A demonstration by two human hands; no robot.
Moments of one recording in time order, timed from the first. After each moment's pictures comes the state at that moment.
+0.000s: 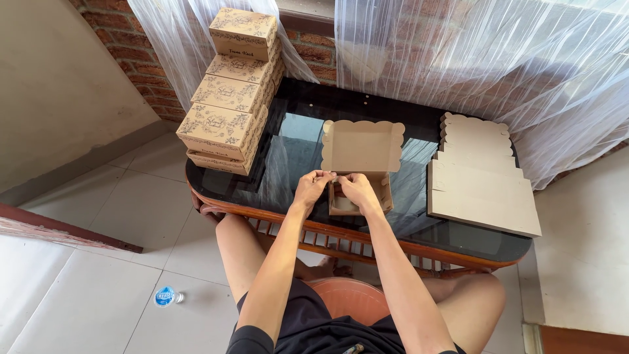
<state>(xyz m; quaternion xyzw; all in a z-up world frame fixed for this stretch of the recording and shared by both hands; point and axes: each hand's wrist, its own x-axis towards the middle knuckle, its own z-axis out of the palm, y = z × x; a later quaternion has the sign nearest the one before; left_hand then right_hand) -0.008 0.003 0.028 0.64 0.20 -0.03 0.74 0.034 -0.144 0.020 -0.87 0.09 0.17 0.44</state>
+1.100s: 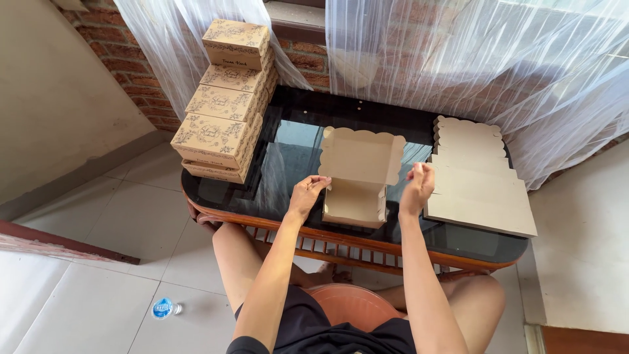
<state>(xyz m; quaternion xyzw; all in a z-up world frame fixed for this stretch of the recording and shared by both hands) -0.012 0.004 0.023 0.65 0.15 0.00 0.75 0.055 -0.250 0.024 -0.72 0.09 -0.28 0.63</state>
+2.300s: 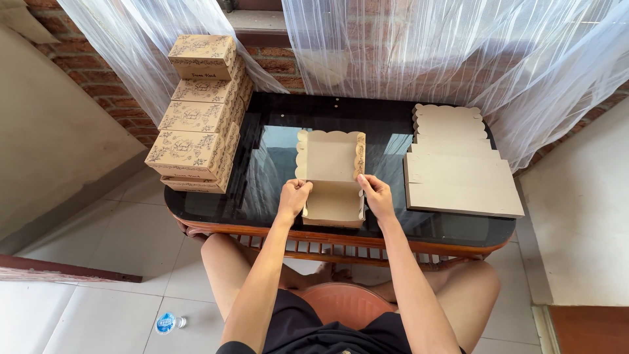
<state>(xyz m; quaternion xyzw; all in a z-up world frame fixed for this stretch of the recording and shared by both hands) 0.037 -0.012 -0.044 0.79 0.21 -0.05 0.58 0.020 -0.250 0.011 -0.72 -0.02 -0.07 0.69</state>
